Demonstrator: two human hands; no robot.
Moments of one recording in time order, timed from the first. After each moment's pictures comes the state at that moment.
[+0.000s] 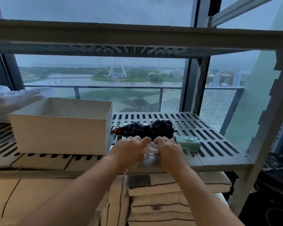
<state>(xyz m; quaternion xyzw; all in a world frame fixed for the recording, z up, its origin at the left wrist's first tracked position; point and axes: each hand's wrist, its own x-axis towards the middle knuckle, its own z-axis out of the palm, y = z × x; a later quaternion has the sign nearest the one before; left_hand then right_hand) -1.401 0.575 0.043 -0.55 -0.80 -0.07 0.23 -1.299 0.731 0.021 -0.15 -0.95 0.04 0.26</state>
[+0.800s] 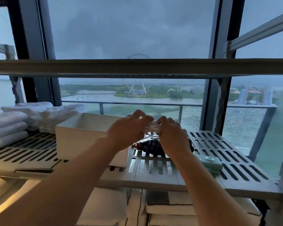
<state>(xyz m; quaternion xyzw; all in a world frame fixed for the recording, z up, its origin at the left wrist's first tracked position) -1.401 0.508 0.166 -0.47 -0.80 -0.04 0.38 -1.325 0.672 0.137 -0.11 -0.92 0.03 0.38</state>
